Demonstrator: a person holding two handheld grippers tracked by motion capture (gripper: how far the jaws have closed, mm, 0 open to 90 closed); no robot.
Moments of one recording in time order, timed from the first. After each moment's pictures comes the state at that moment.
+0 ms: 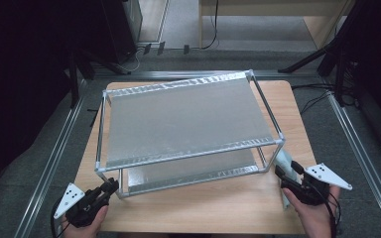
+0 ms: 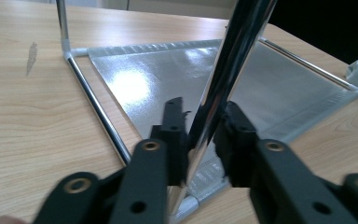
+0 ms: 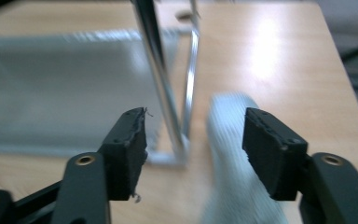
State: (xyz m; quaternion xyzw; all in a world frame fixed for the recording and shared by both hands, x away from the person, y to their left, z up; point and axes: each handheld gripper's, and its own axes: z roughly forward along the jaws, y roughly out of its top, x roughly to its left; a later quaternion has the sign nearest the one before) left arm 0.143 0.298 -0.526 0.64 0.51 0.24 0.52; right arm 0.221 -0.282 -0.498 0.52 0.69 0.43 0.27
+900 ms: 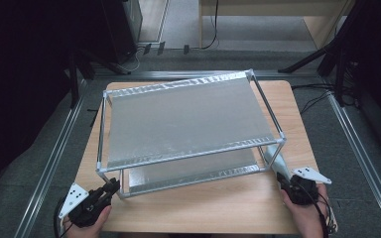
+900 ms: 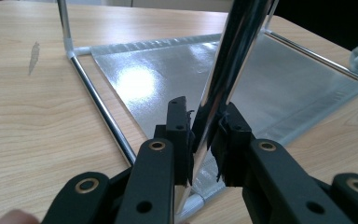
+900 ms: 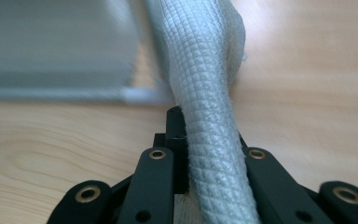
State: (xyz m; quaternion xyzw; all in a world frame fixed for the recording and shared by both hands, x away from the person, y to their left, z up) left arm 0.143 0.291 -0.525 0.65 0.51 0.25 0.51; right arm 0.234 -0.274 -0.532 0.55 0.72 0.35 0.24
